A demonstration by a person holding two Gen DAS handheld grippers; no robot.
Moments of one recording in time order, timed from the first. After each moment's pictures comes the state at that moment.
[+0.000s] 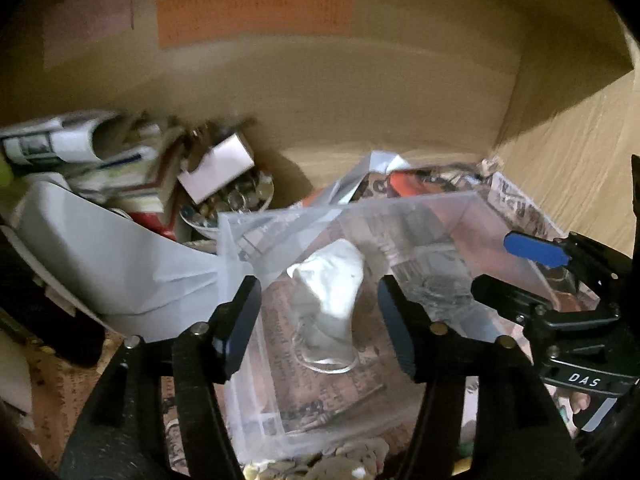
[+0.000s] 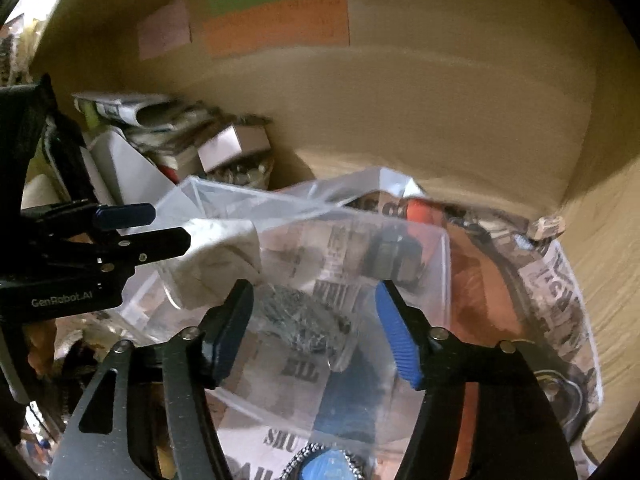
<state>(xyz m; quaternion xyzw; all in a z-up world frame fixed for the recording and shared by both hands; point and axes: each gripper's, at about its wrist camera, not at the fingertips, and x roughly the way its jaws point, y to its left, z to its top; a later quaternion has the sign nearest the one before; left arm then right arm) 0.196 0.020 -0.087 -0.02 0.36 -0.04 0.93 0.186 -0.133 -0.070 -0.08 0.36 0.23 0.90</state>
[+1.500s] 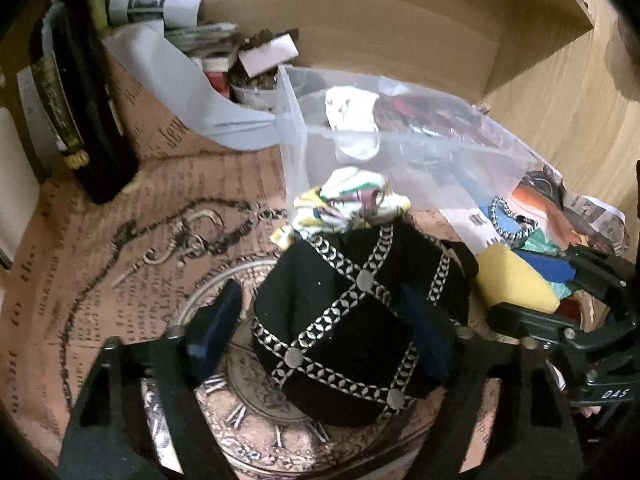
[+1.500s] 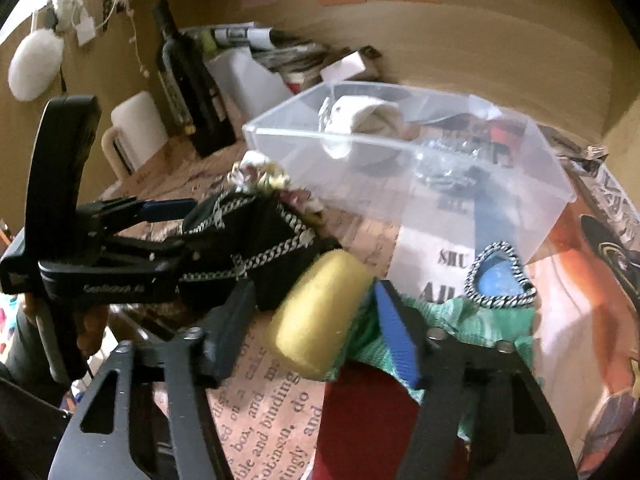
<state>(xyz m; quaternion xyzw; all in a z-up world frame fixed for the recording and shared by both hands) 0.057 0.041 -0.161 -0.06 0.40 -0.03 0.91 0.054 -0.105 -0.117 -0.07 0.41 0.32 0.85</state>
